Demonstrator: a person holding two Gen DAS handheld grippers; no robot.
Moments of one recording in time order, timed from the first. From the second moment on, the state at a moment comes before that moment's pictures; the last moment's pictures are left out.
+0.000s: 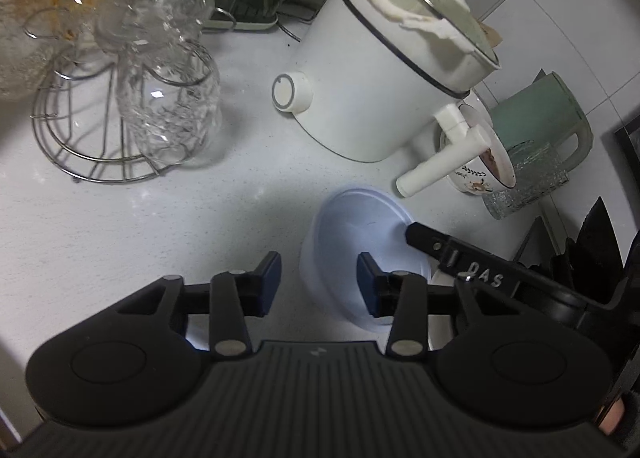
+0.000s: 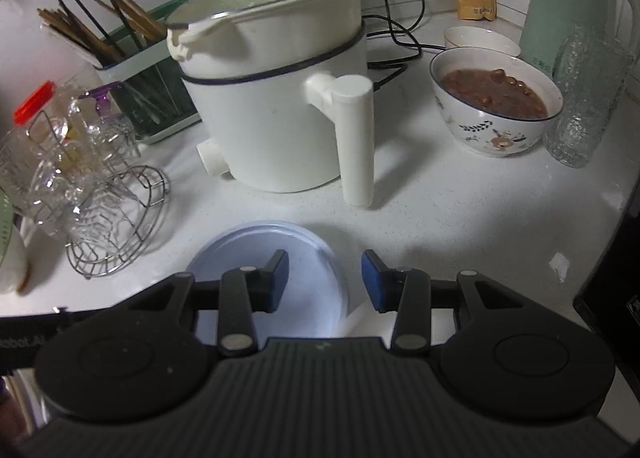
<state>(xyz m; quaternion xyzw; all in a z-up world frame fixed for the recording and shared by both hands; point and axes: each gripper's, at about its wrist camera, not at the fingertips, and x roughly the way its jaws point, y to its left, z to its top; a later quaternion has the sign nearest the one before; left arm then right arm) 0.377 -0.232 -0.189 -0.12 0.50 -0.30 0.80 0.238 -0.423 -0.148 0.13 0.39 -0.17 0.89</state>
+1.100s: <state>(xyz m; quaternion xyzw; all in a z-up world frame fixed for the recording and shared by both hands) 0.384 -0.224 -0.132 -0.12 0.51 -0.31 0.79 0.234 -0.422 -0.116 0.22 0.38 -0.15 0.89</state>
